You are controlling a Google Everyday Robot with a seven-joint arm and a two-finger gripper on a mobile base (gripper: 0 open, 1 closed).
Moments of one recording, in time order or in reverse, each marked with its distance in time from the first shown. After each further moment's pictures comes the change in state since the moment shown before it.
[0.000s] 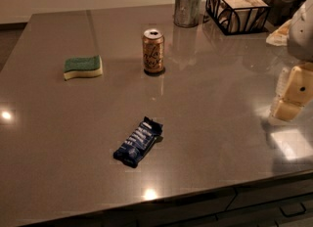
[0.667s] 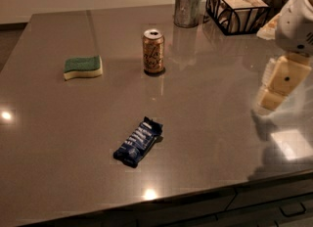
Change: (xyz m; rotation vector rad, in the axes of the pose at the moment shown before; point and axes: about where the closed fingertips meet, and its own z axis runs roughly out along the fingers) arm -0.021 -0.016 0.007 0.003 -0.045 0.010
